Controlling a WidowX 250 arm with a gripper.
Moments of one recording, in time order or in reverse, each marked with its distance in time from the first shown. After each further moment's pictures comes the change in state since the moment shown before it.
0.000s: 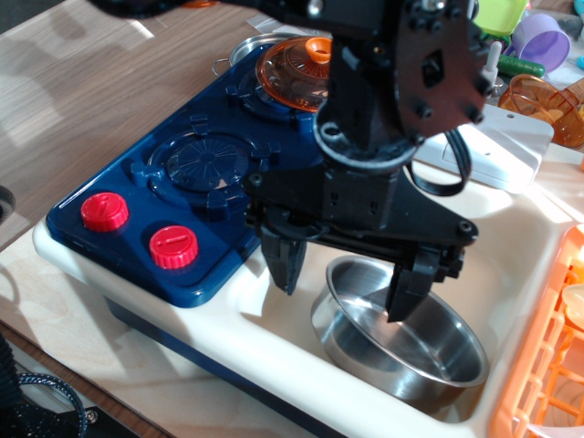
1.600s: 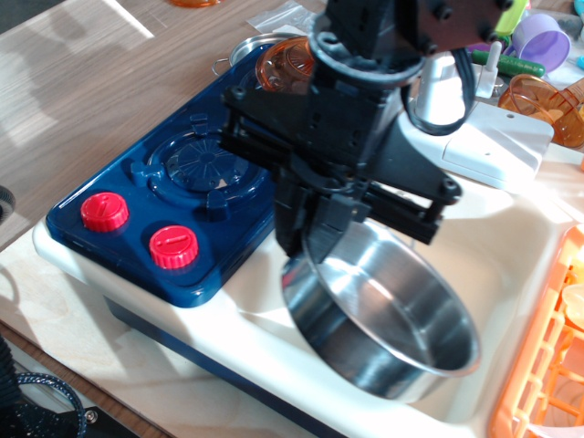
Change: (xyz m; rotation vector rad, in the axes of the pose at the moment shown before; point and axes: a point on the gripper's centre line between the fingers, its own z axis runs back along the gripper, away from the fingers) arm 0.002 0.023 0.043 0.134 0.051 -0.149
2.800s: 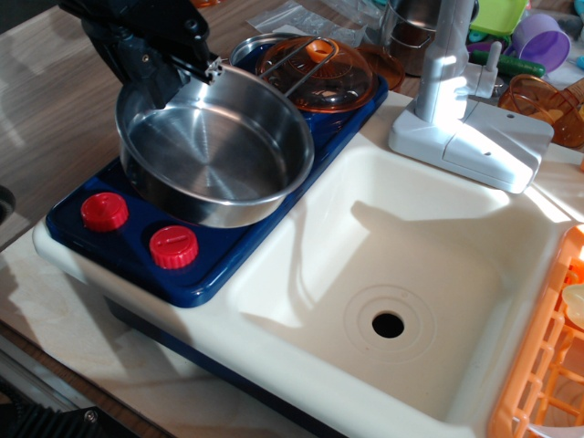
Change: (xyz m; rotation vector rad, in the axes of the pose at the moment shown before) arm 0.046 0.112 0.006 -0.128 -0.337 -0.167
